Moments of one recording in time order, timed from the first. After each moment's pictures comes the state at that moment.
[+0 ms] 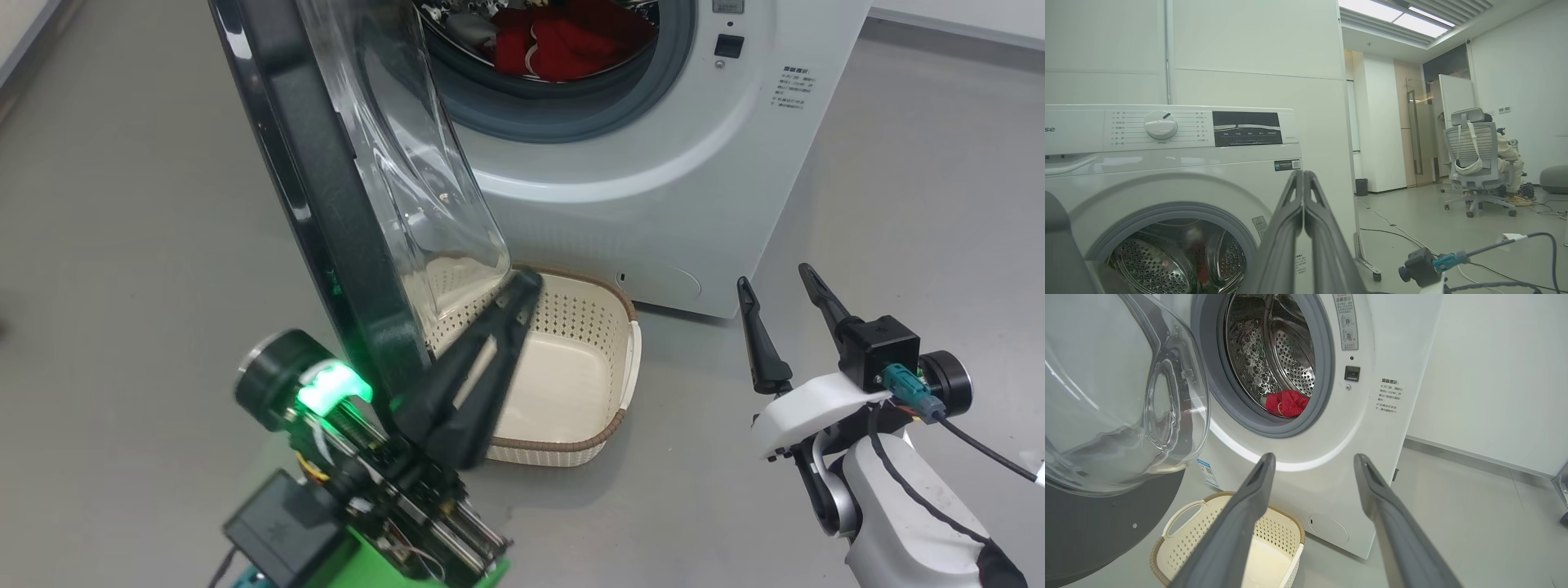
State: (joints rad) left arm -0.21 0.08 -0.51 -0.41 -0.32 -0.13 -0.26; right arm -0.30 -0.18 0.38 0.39 0.36 -0.10 -0.26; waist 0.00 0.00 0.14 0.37
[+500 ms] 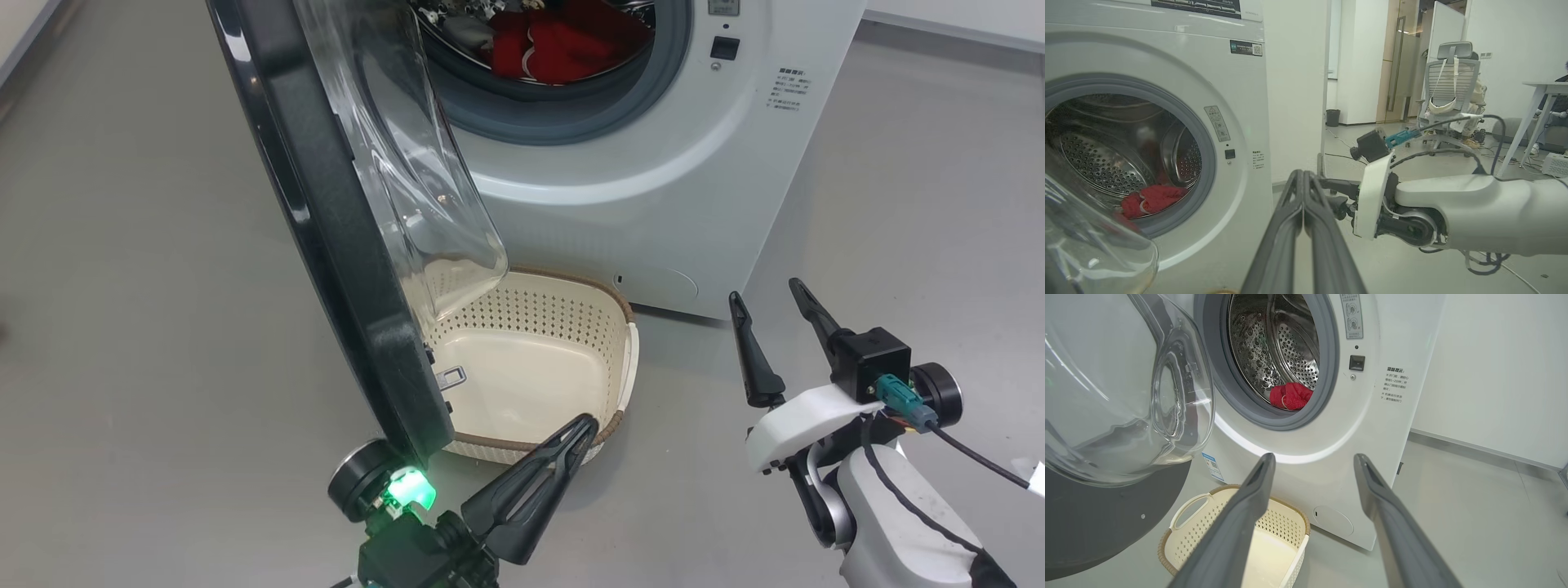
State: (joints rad) left arm -0.11 0.12 -0.69 -0.22 -0.32 -0.13 -0.26; right arm -0.28 -0.17 0.37 0.40 0.35 -0.08 -0.26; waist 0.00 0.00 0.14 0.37
